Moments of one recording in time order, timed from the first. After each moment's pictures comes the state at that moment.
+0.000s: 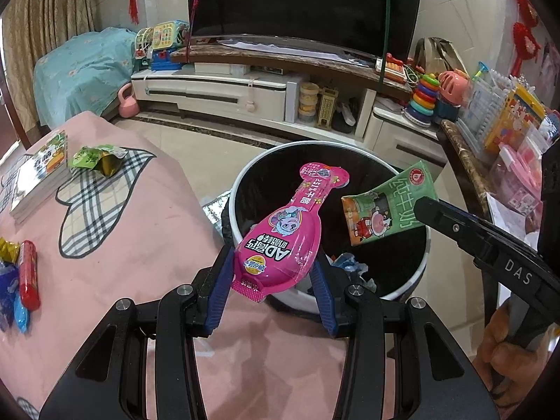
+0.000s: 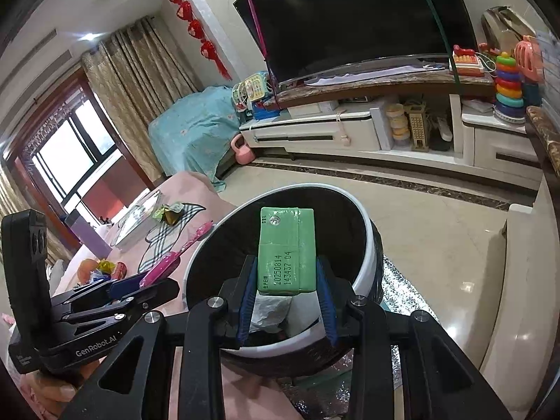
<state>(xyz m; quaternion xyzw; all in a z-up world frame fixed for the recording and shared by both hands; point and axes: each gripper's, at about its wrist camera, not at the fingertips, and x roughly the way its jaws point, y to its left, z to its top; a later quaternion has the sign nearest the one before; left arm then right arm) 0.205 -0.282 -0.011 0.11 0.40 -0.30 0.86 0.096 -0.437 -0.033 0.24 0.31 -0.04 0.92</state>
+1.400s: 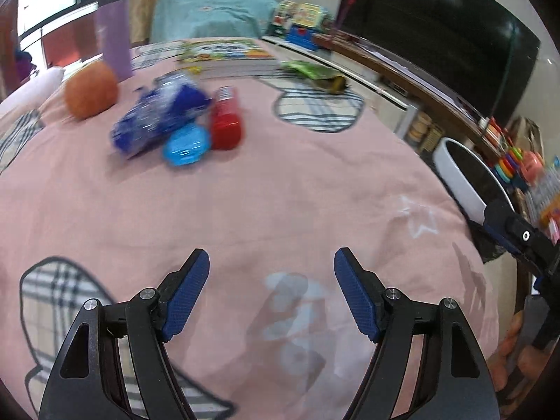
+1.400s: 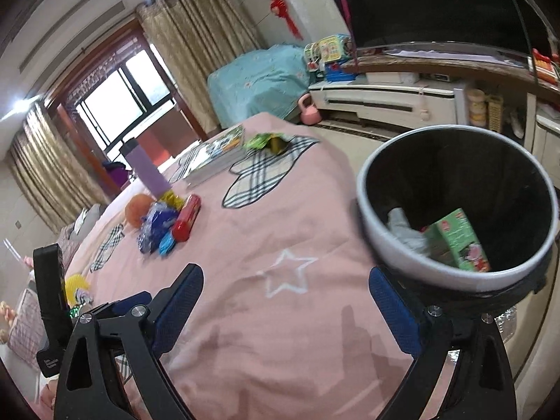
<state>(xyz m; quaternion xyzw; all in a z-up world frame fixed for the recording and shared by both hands) 0.172 -0.032 -0.056 -0.03 0.44 -0.10 0.89 0.118 -0.285 -0.046 0.20 0.35 0.09 0.91</state>
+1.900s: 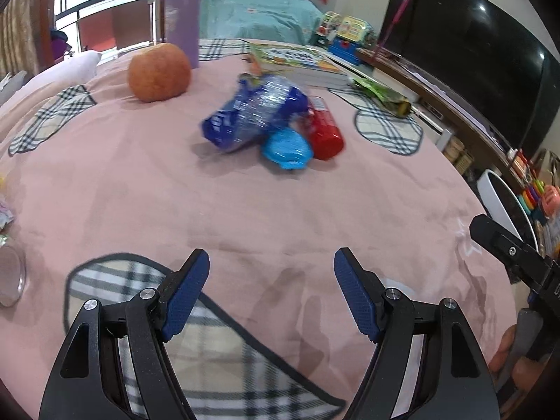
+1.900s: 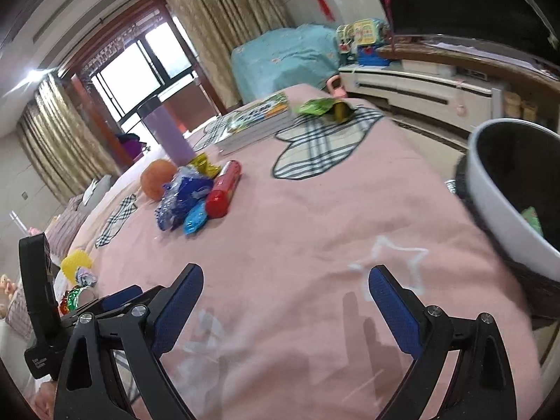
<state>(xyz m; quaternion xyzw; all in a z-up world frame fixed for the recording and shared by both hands) 0.179 0.037 -0.059 -0.06 0.43 -0.04 0.90 0.145 -0.208 -0.057 0.17 0.38 0.14 0.90</state>
